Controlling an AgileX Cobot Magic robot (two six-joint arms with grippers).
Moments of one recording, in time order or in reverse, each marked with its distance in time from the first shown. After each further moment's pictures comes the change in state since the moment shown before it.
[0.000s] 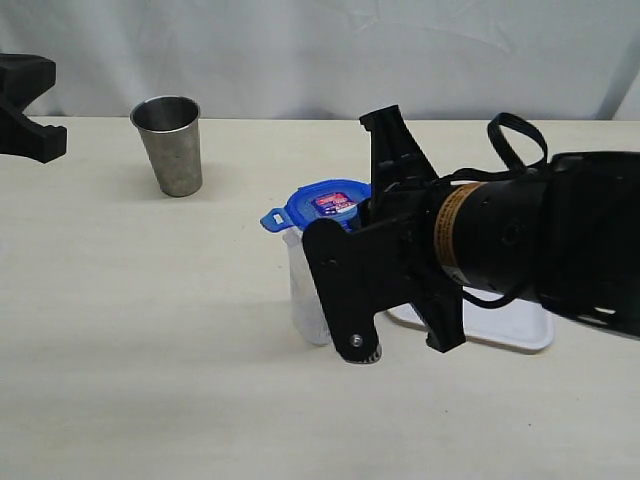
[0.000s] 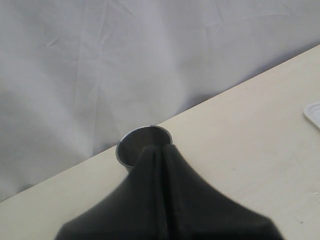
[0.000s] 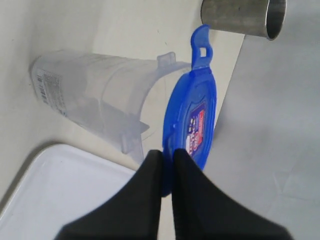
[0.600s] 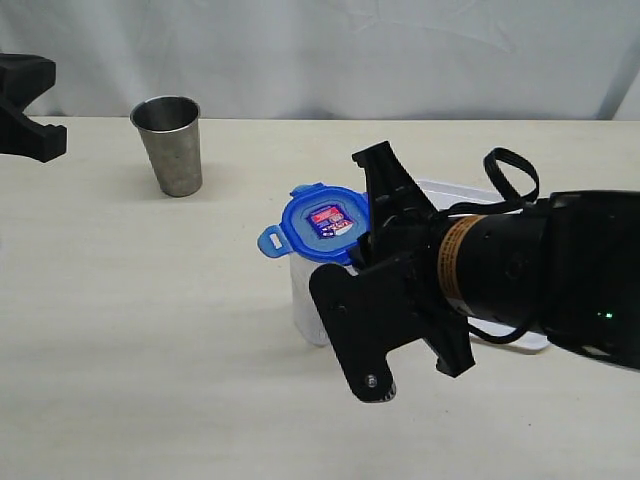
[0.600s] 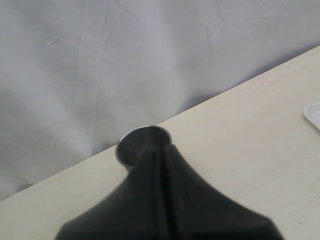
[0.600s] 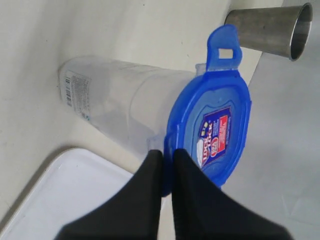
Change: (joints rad) left arm 0.000 0.000 0.000 0.000 0.000 -0.007; right arm 0.000 0.000 0.064 0.007 -0.056 -0.065
